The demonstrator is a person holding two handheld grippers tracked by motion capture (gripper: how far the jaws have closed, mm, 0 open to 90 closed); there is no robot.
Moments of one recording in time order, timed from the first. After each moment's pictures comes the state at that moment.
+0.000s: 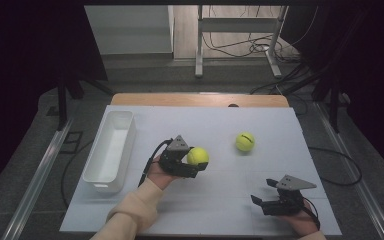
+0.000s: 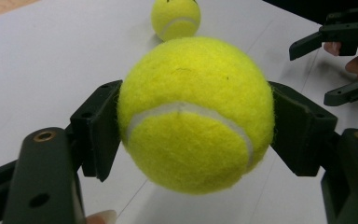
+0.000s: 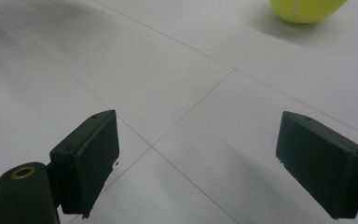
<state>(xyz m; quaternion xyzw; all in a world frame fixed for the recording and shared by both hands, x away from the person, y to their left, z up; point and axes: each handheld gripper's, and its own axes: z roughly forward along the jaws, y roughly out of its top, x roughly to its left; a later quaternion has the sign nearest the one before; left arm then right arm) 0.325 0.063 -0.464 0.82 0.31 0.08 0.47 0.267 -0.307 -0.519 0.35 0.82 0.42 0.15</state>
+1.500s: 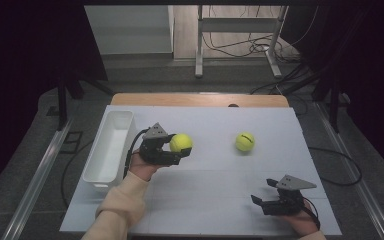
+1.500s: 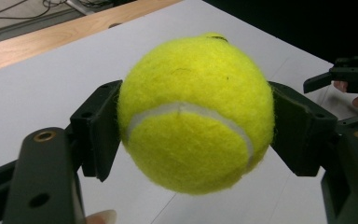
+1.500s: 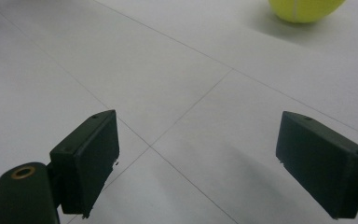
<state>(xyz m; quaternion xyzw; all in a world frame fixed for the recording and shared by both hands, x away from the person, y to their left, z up) 0.329 0.113 -0.435 0.79 0.35 0.11 0.50 0.267 -0.308 -0.519 0.35 0.82 0.42 0.16</state>
